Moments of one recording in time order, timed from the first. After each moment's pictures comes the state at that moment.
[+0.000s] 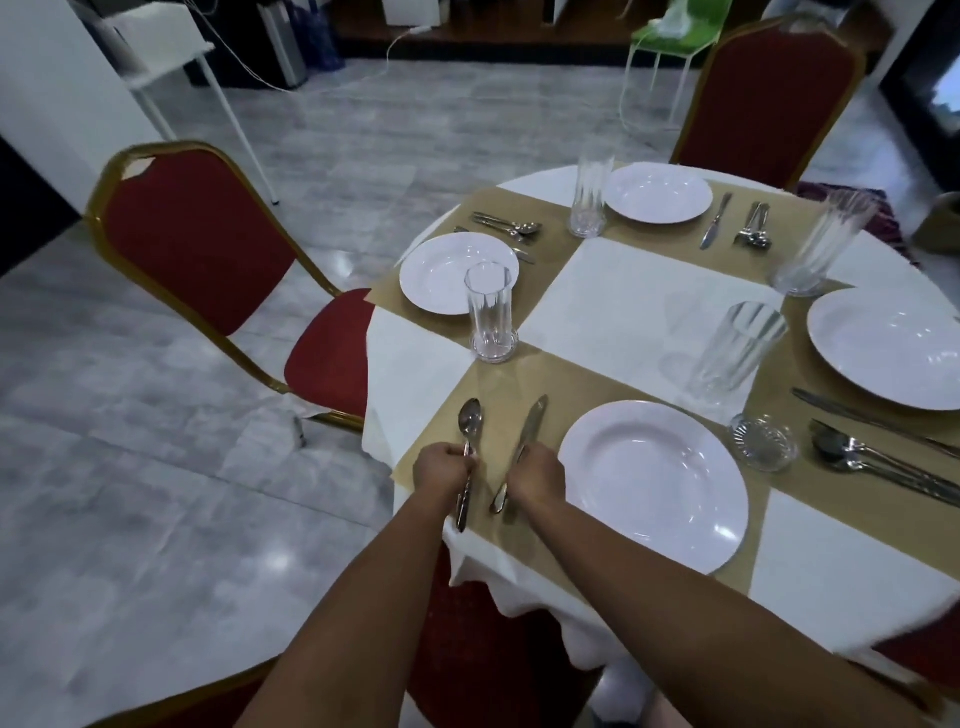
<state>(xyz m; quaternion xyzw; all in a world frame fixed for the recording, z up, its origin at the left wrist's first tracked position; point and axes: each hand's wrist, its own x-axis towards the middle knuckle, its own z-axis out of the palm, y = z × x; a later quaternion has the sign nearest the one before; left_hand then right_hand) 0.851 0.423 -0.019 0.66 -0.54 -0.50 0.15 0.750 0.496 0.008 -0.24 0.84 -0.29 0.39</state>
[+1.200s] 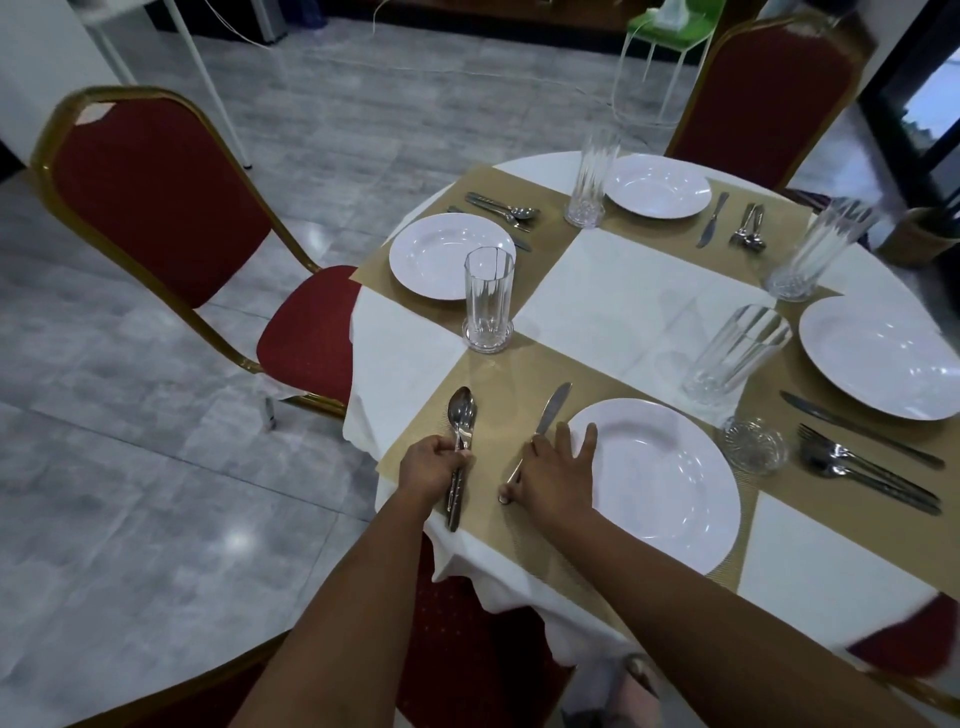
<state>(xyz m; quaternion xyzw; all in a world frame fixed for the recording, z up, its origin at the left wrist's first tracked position) 0.864 0.413 -0.044 0.62 -0.55 -0.54 0.15 0.728 0.508 -0.017 -0.55 0.82 0.12 0.11</state>
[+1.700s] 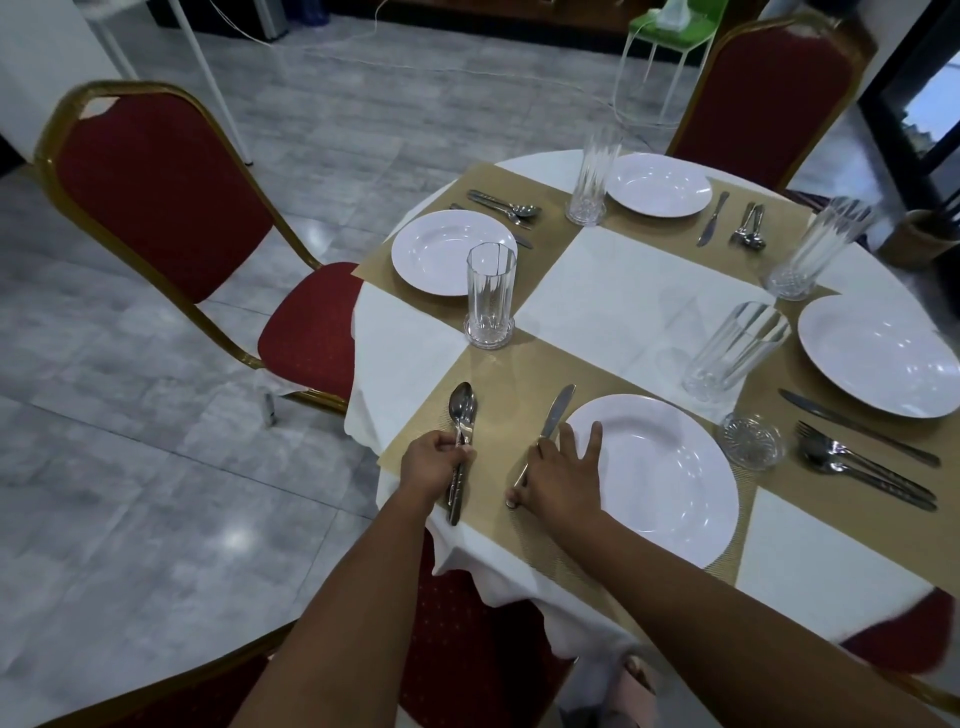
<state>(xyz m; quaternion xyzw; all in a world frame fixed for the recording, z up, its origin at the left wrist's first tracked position) 0.866 0.417 -0.047 0.60 -0.55 -0.55 0.17 0.725 0.521 -0.014 -0.57 0.80 0.14 0.10</state>
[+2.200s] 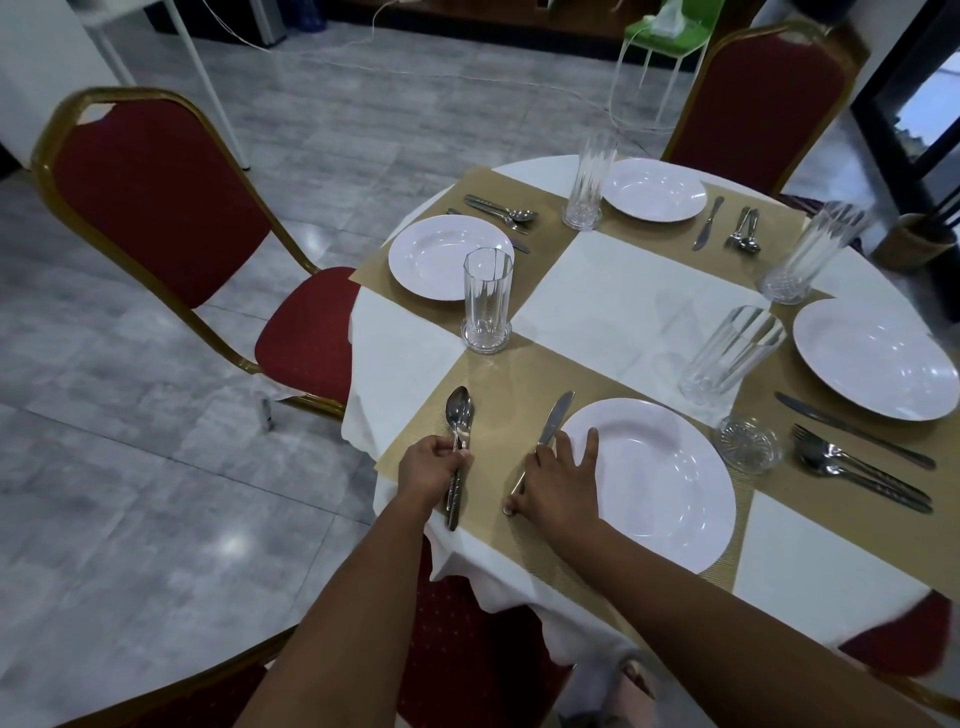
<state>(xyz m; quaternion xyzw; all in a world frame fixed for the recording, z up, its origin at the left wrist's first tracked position) 0.865 0.416 -0.051 0.61 -0.55 -0.55 0.18 0.728 0.526 -0.010 -0.58 0.80 0.14 0.09</state>
